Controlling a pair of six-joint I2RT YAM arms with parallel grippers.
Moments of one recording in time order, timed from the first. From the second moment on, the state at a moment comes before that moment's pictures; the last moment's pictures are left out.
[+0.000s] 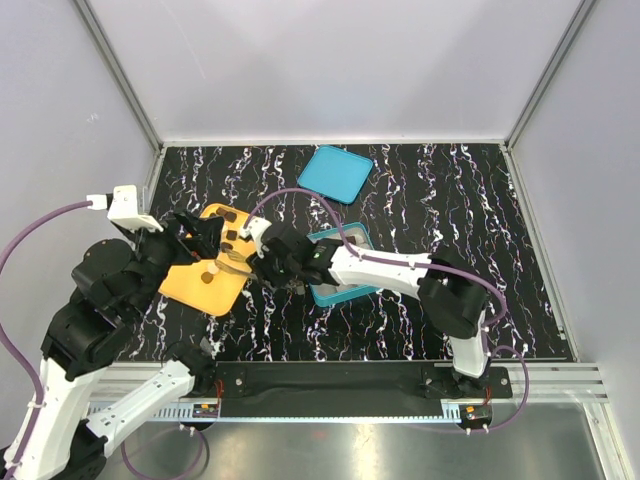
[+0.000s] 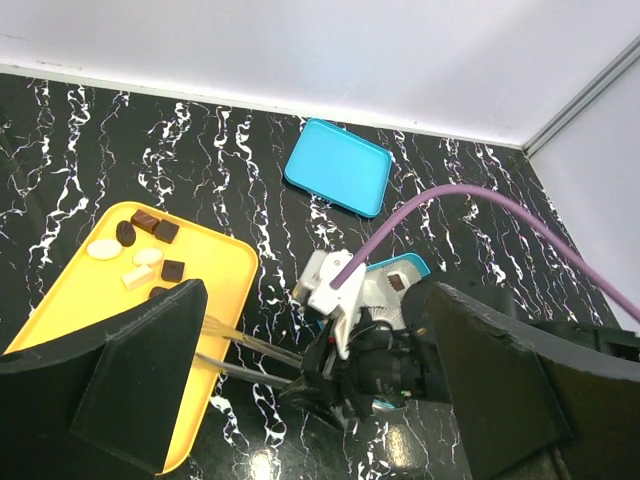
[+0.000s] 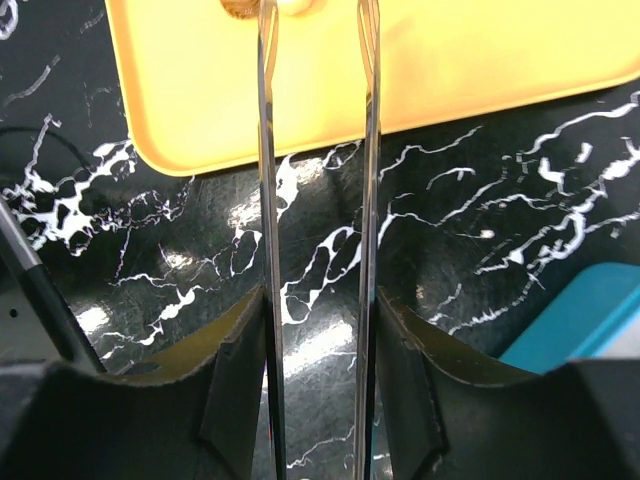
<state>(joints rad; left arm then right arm) -0.60 0.62 1.25 -0.77 -0.37 -0.39 1.09 1.94 1.47 -0.23 -0.04 0.16</state>
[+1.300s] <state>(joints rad) -0.60 0.59 1.25 -0.78 -0.39 -0.39 1.12 2.17 1.65 -0.24 0.00 0.12</state>
